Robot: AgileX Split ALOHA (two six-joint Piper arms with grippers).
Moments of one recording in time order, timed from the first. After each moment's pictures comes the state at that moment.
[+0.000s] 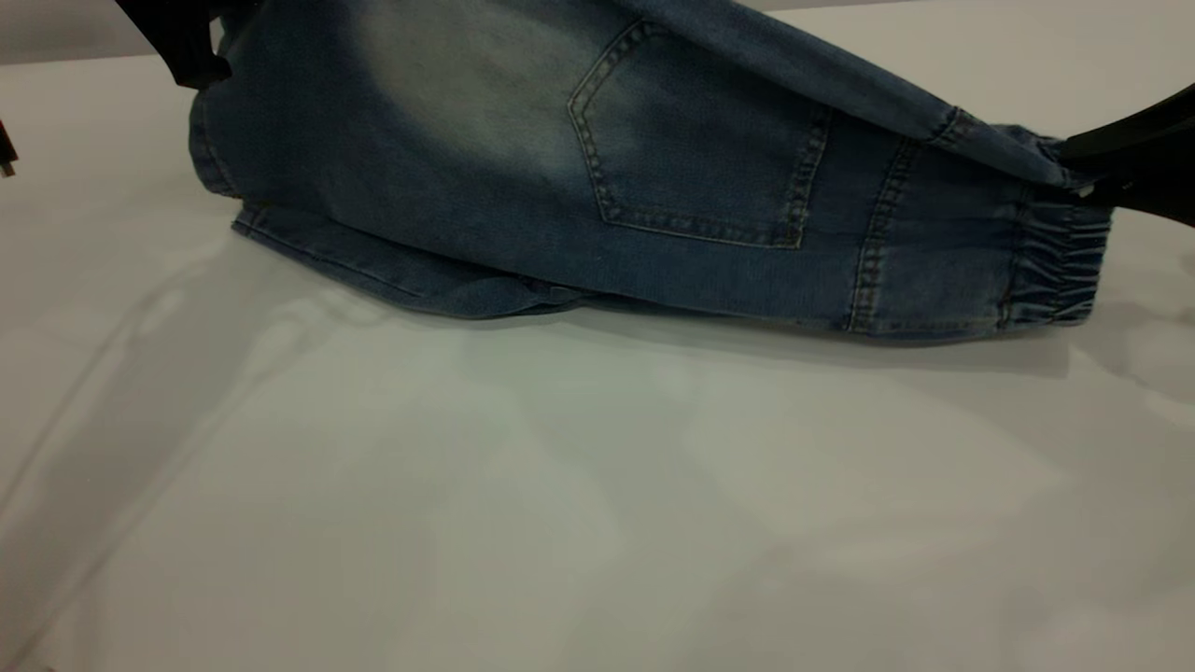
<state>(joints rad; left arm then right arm) -0.17 1.90 -1.02 -0.08 -0.14 1.22 -0.35 2.04 -0.62 1.75 1.01 -1.38</state>
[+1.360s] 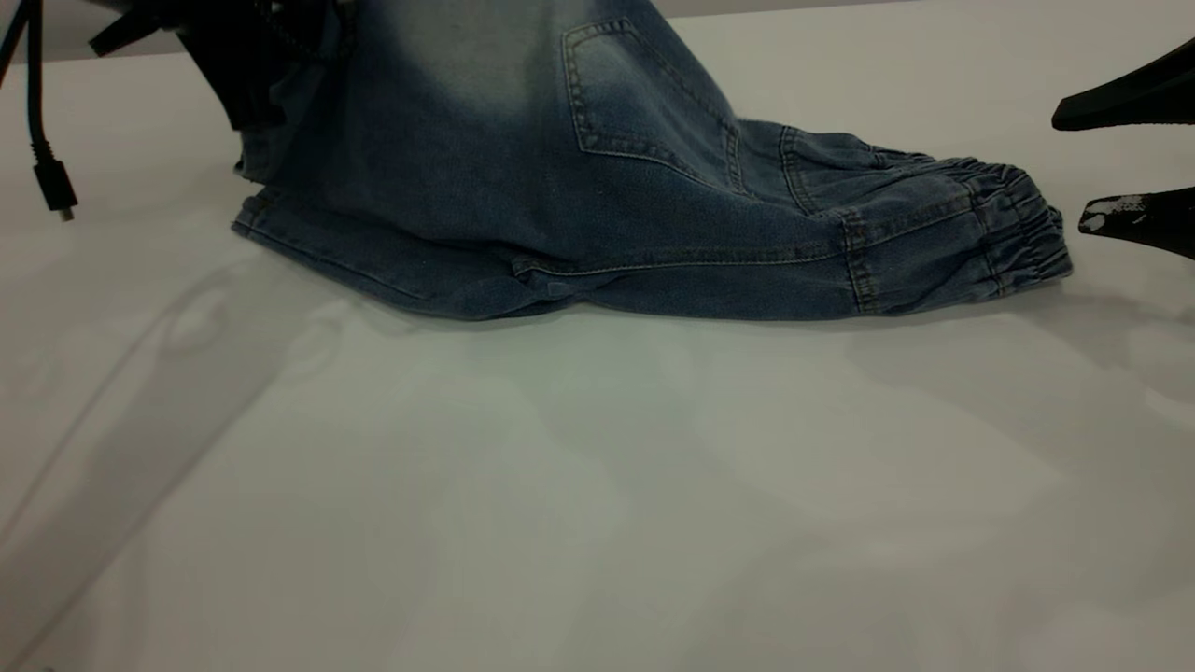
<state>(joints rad) -0.23 1.97 -1.02 0.02 -0.23 1.19 -0.35 2.04 -0.62 1.75 1.03 -1.38</state>
